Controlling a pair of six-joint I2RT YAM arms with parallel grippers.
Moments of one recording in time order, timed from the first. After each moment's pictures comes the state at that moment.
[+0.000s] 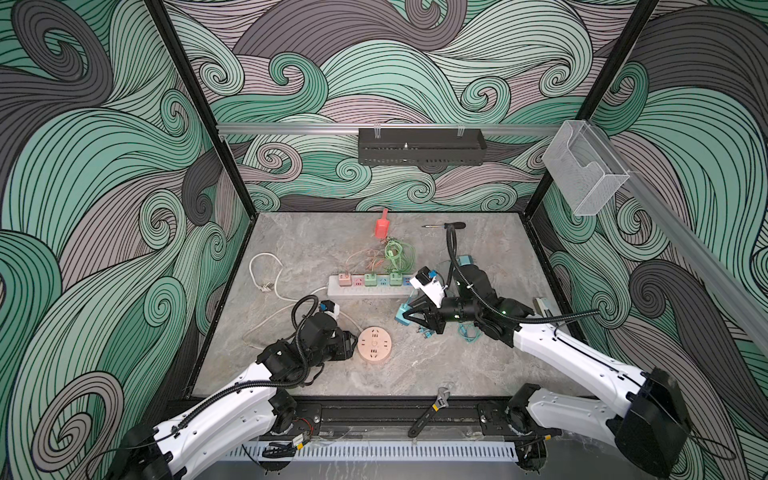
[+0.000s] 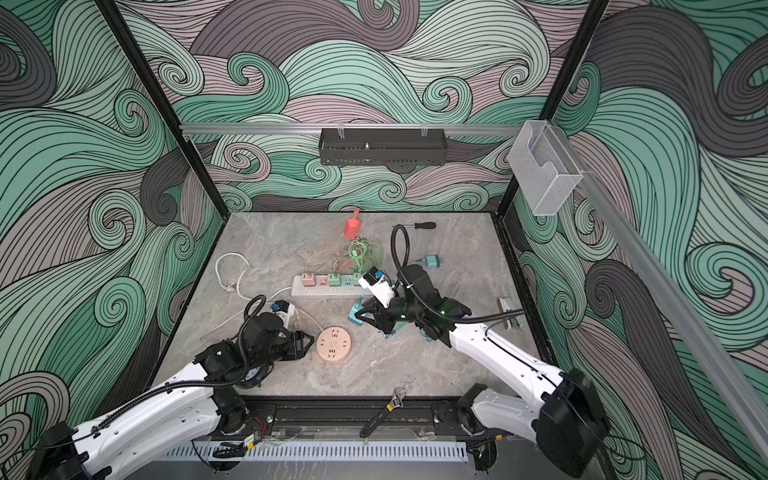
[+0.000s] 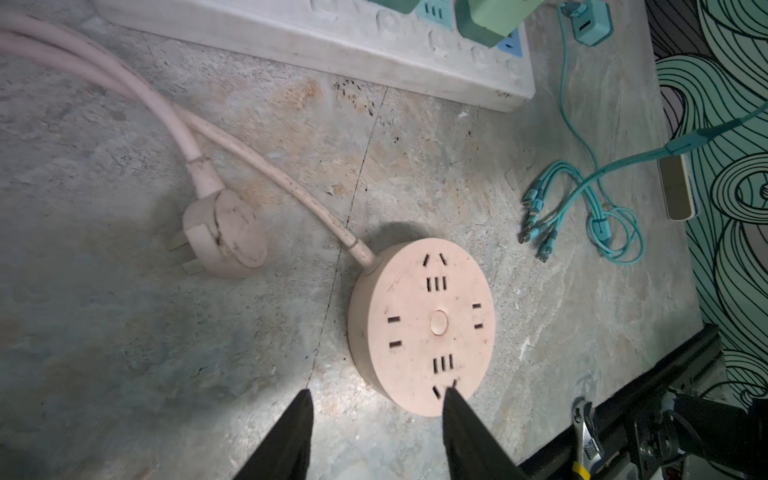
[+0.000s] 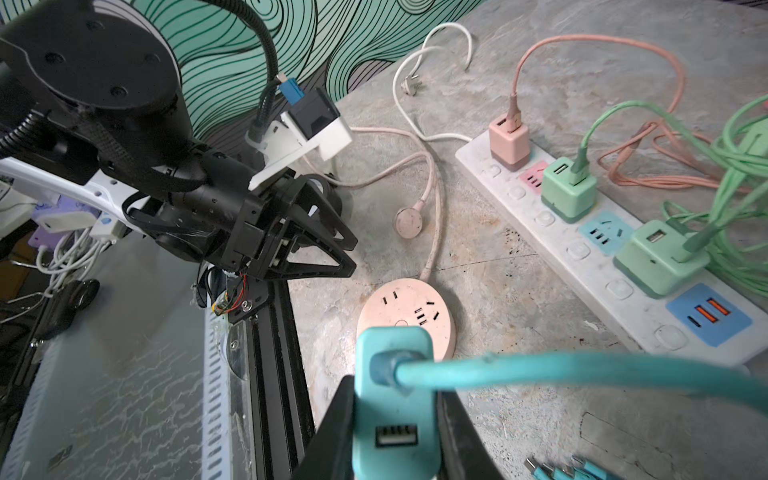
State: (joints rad) left arm -0.71 0.76 0.37 -0.43 0.01 -0.75; right arm 0.70 1.18 0.80 -0.25 -0.58 -0.03
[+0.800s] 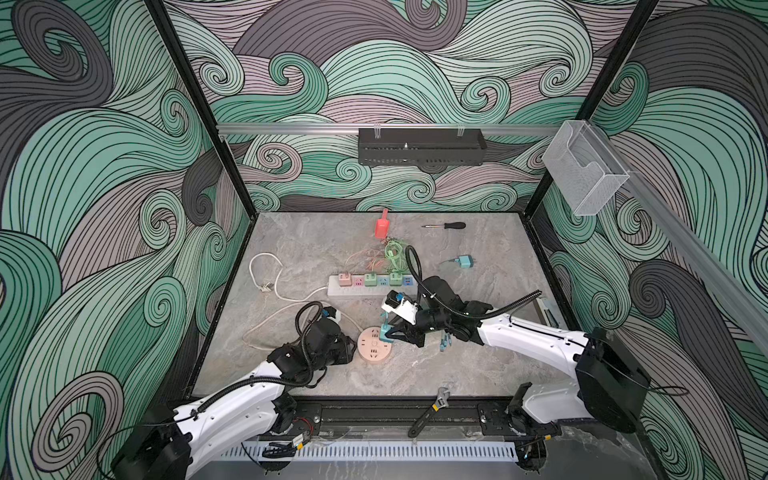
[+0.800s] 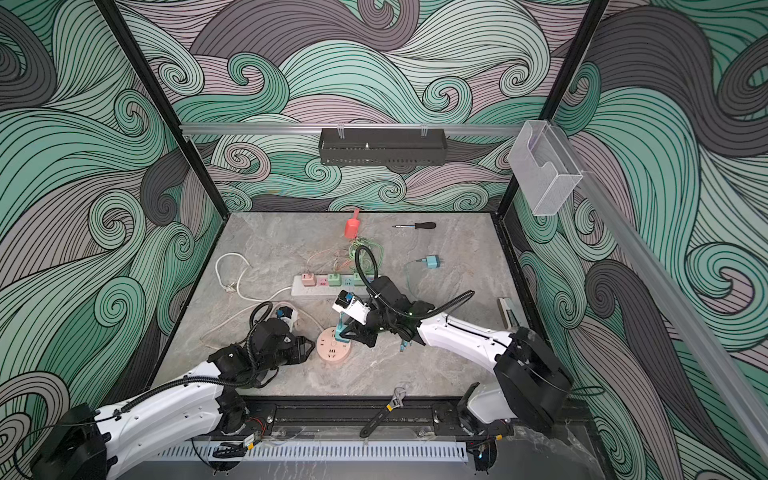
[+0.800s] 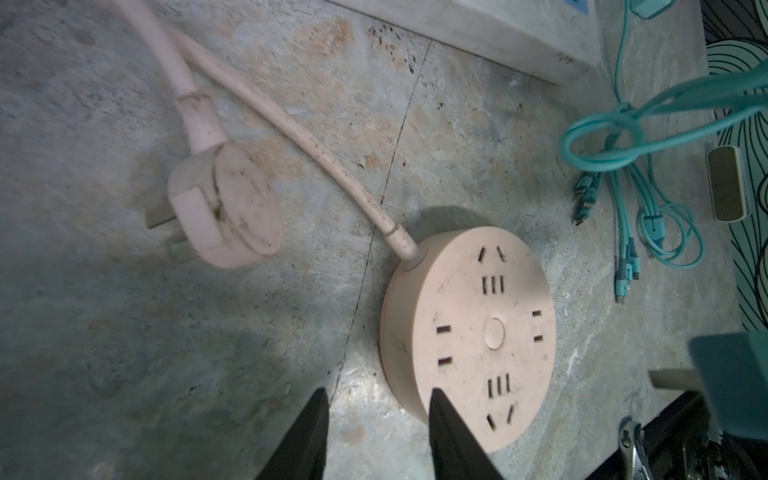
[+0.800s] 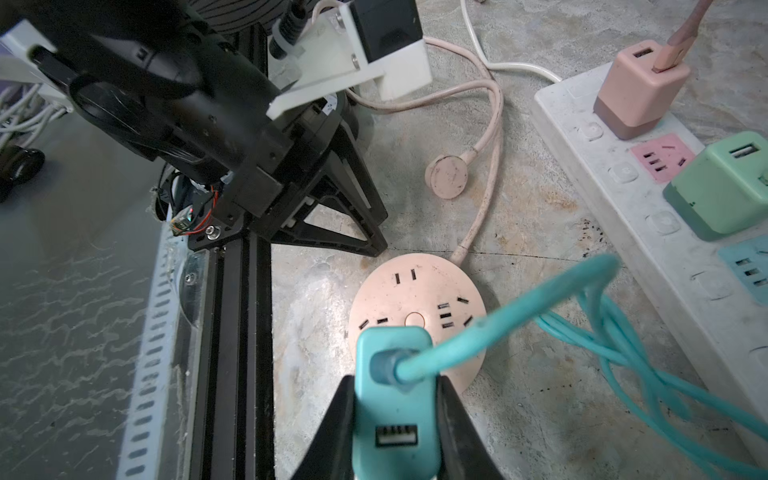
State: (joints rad) left arm -0.71 0.85 0.27 -0.28 0.01 -0.77; right arm 0.84 1.42 0.81 -0.16 -0.53 -0.23
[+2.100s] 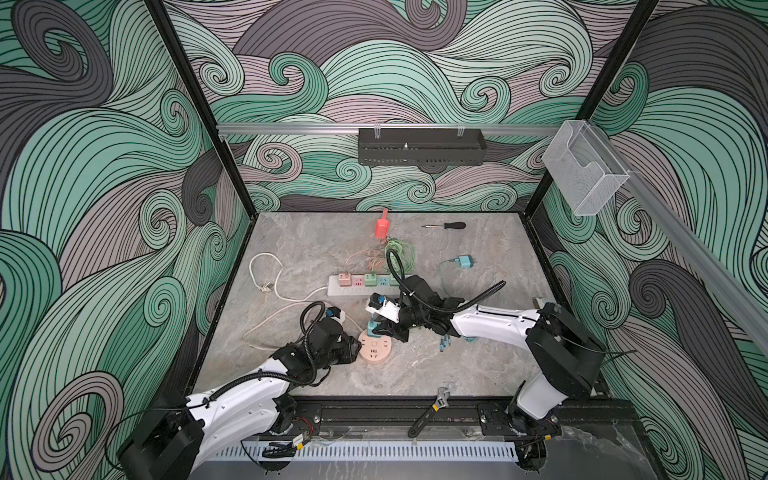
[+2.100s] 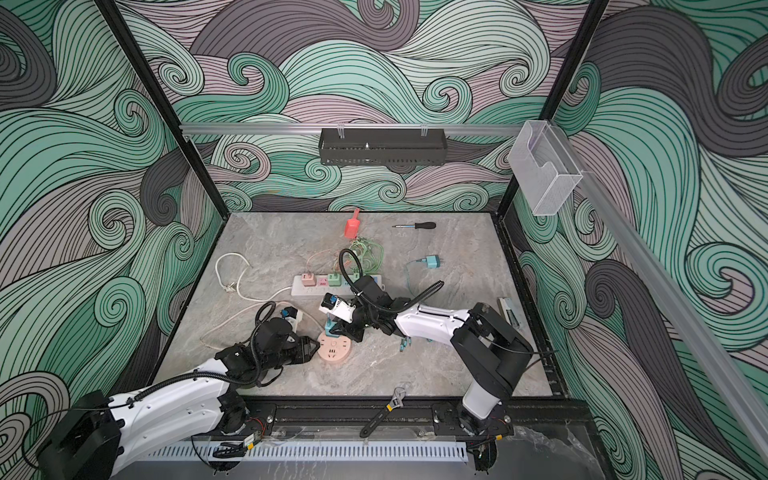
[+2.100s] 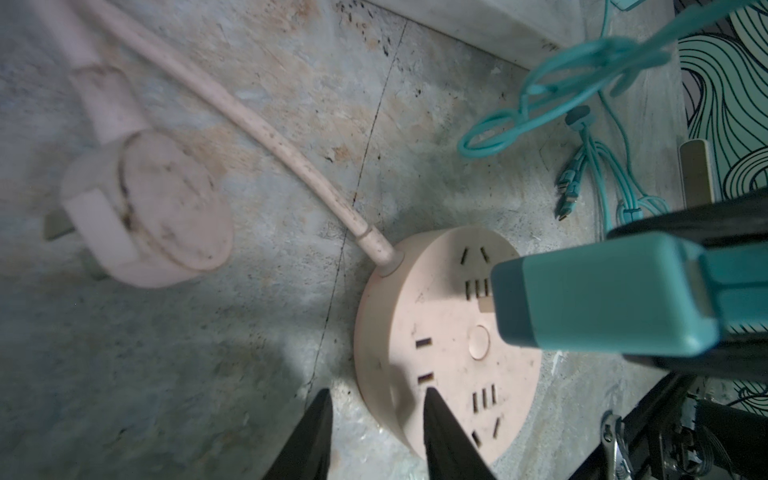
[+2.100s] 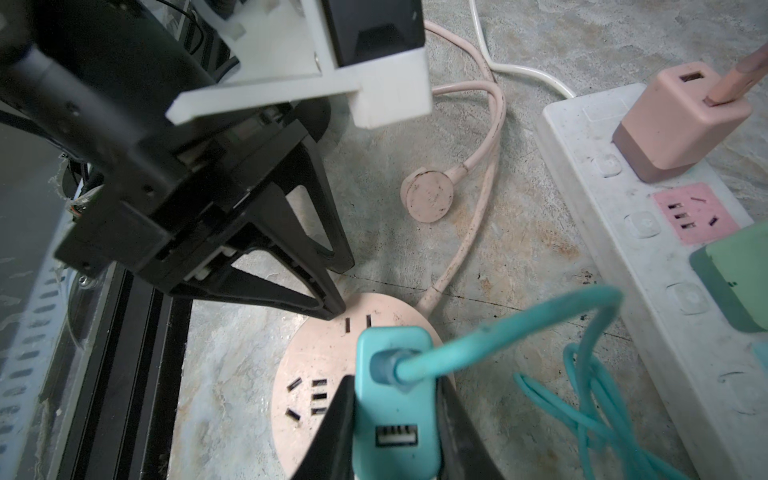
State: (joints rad) left arm -0.71 0.93 0.25 -0.13 0.07 -0.78; right arm 0.86 1.65 0.89 -0.02 -0.50 -0.34
